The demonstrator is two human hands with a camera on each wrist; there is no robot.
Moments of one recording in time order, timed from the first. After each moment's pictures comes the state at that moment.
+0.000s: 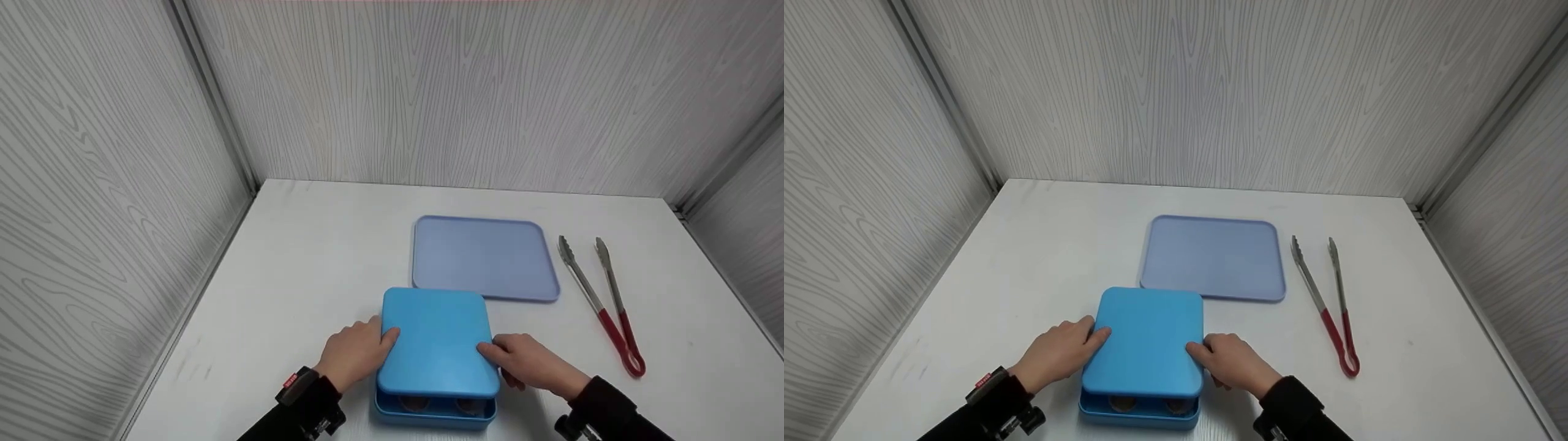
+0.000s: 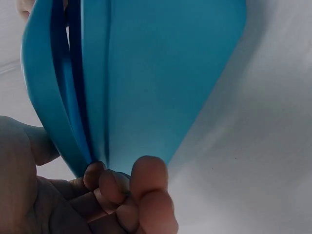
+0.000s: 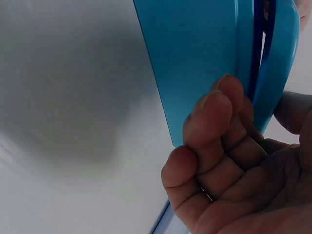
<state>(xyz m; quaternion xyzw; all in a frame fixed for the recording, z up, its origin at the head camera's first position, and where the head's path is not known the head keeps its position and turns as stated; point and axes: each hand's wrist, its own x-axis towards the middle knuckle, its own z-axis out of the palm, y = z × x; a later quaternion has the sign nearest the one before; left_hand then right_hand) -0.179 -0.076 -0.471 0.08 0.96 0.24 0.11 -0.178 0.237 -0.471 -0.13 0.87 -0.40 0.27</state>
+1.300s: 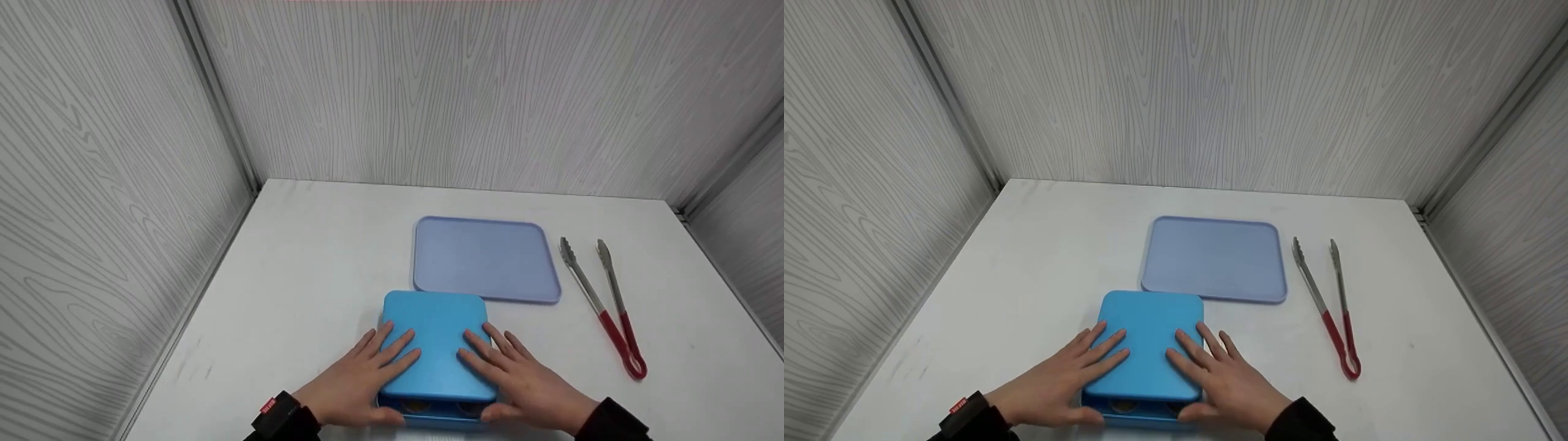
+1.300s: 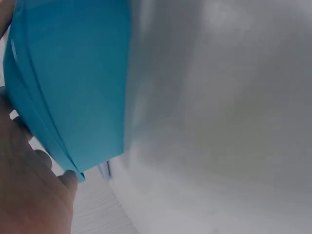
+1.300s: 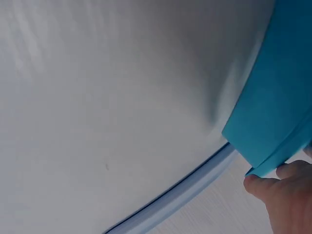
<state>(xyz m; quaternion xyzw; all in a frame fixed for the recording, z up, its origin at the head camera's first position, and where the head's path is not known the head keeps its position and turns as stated) -0.150 -0.107 -0.493 0.42 0.89 0.14 0.08 -0.147 0.248 -0.503 -0.44 0.89 -0.12 -0.04</state>
